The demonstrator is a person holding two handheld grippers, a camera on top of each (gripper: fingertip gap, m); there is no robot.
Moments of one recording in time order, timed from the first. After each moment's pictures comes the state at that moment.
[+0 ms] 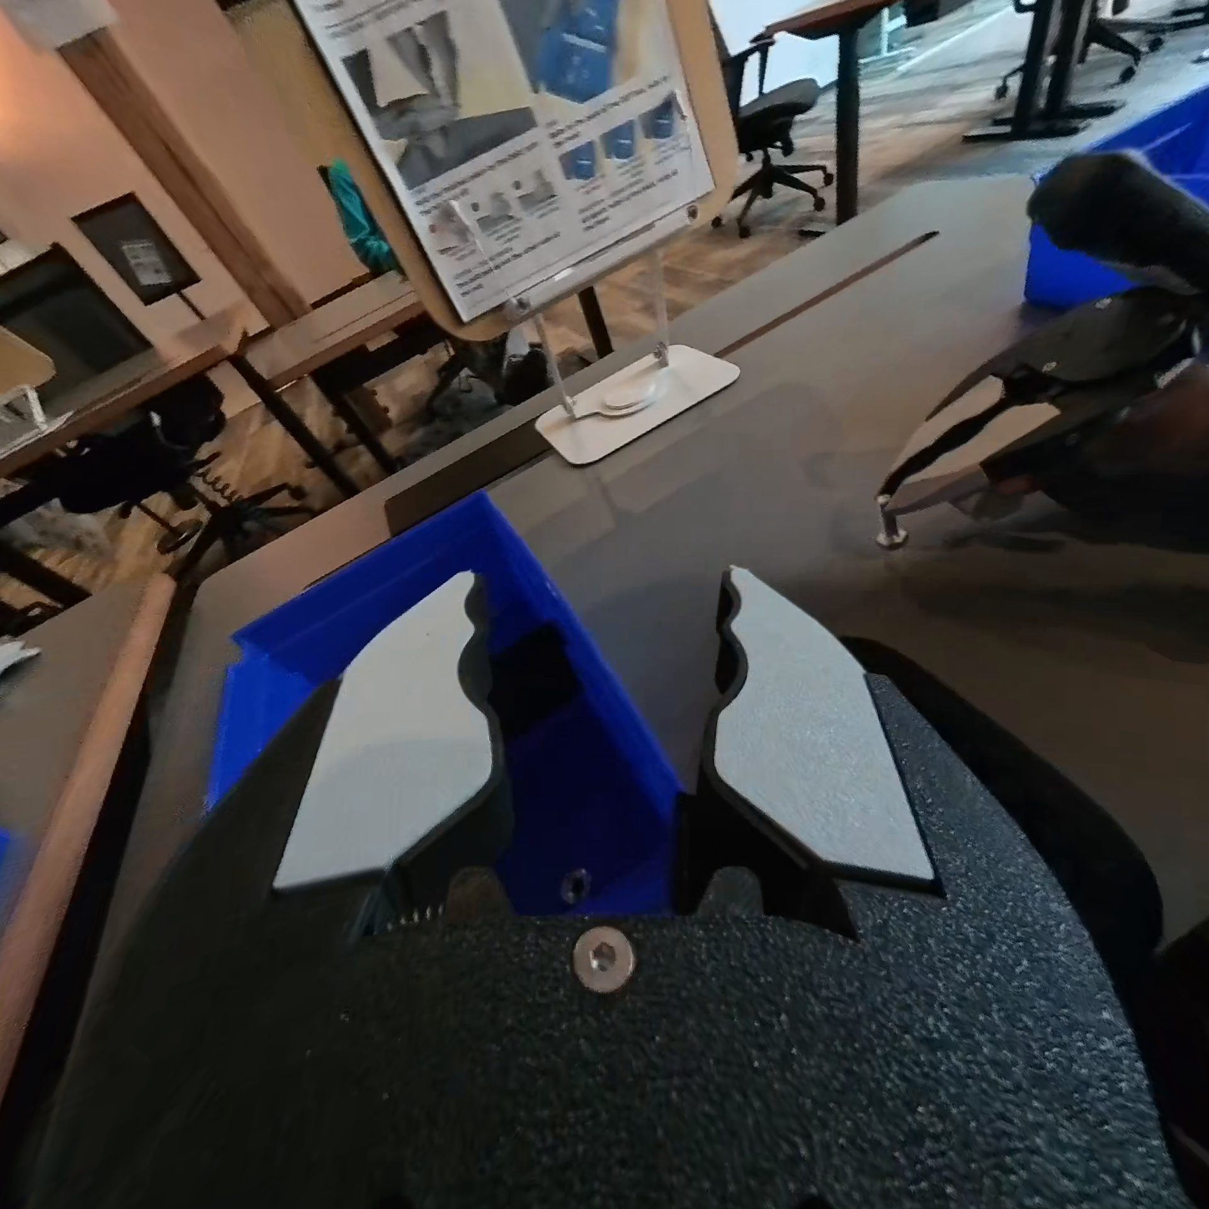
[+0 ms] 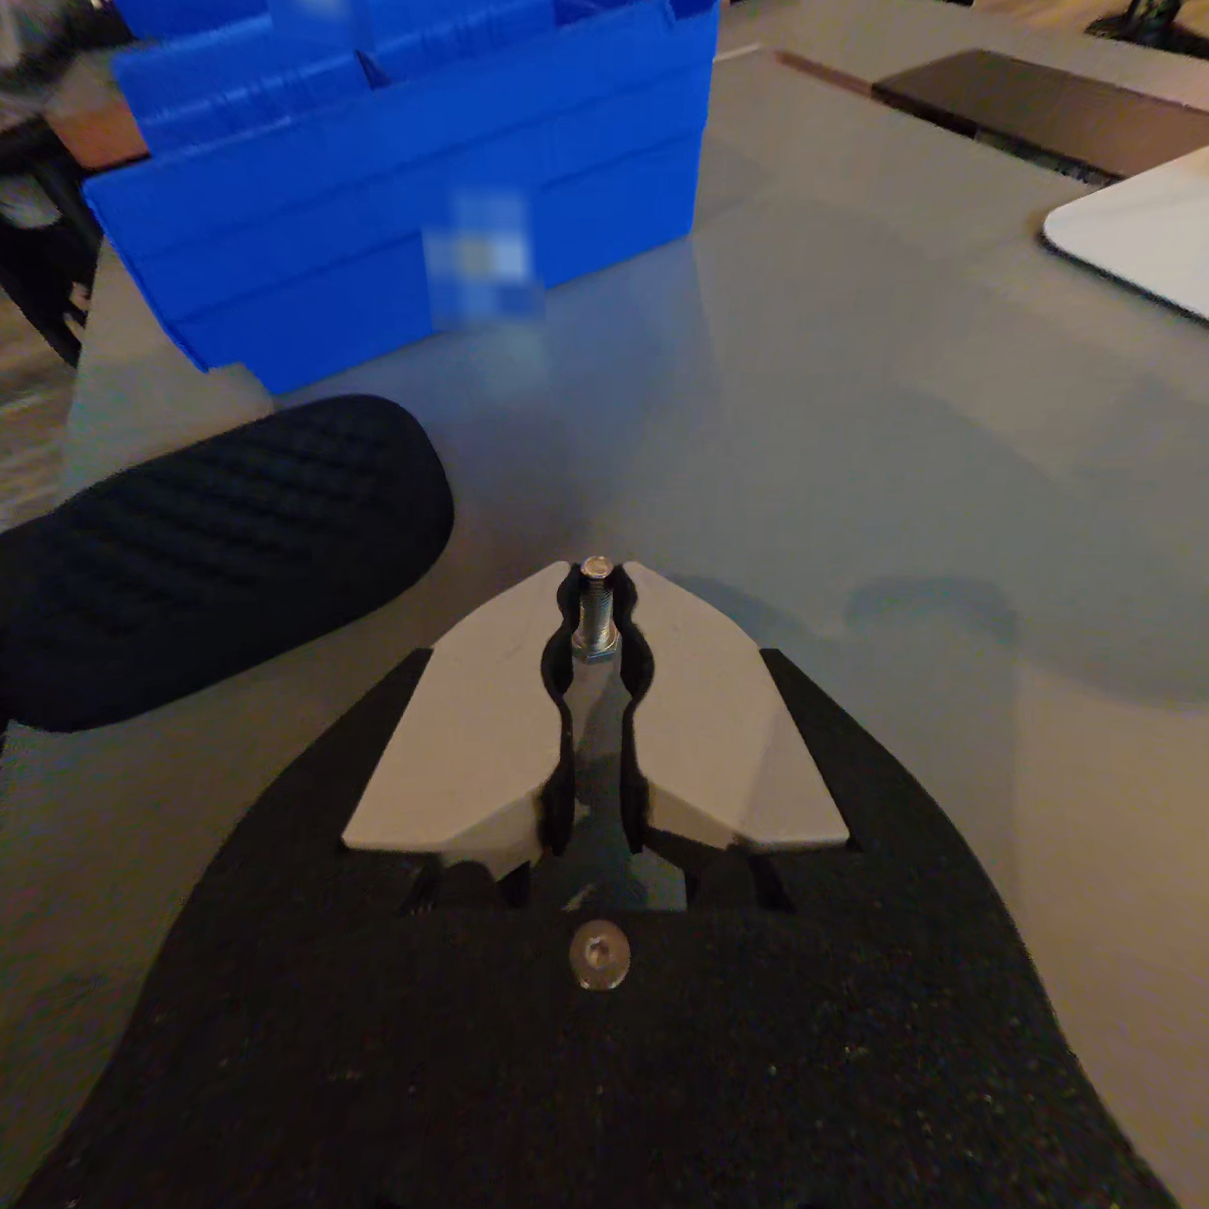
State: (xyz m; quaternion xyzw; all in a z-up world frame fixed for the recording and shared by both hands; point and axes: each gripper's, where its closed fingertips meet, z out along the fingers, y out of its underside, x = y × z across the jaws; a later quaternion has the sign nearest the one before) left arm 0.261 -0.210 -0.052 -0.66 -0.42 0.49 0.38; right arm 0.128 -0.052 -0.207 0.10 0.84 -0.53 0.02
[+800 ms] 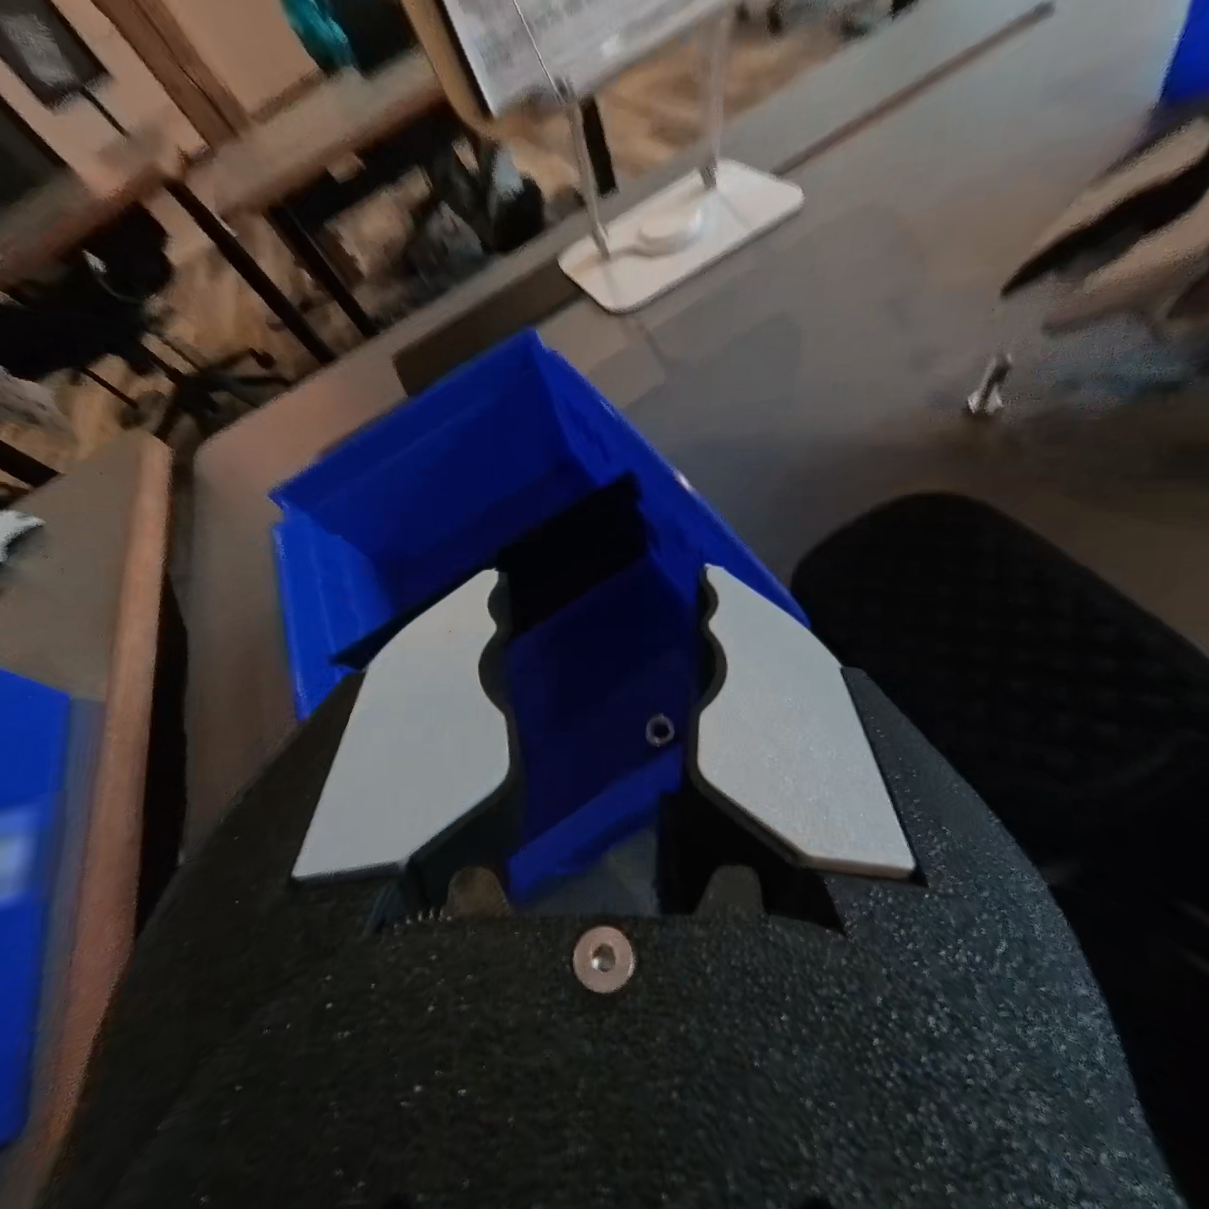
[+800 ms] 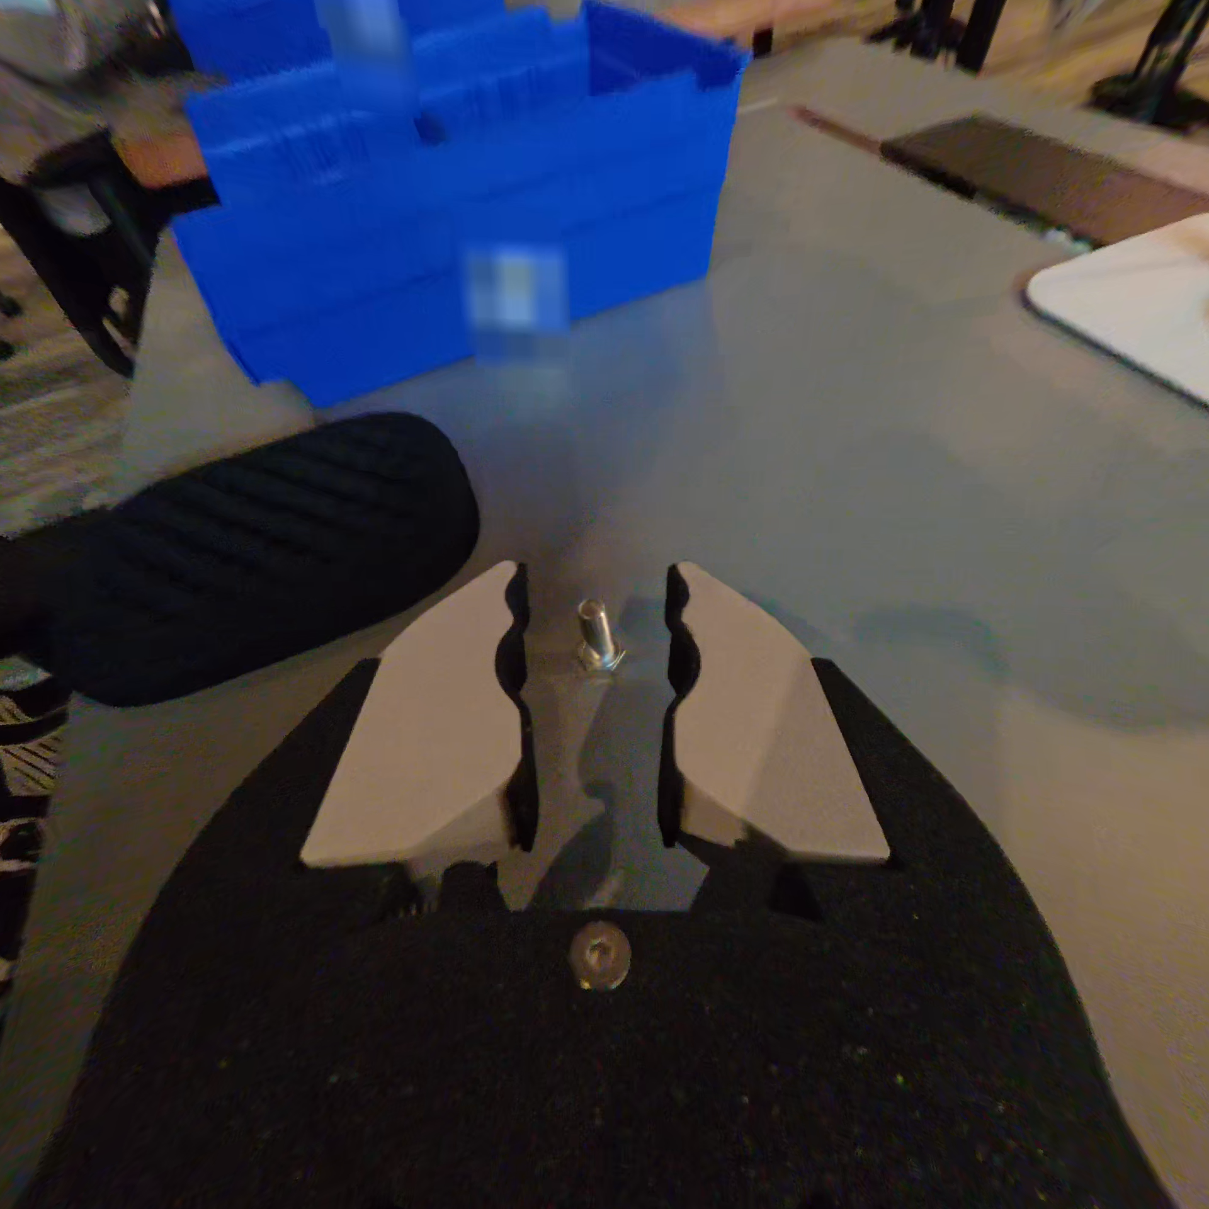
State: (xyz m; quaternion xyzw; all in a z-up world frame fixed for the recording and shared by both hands) left arm 0.284 -0.274 -0.075 -0.70 -0.48 0.43 0.31; right arm 0.132 -0.043 -0.186 0.07 0.83 -0.55 0.02
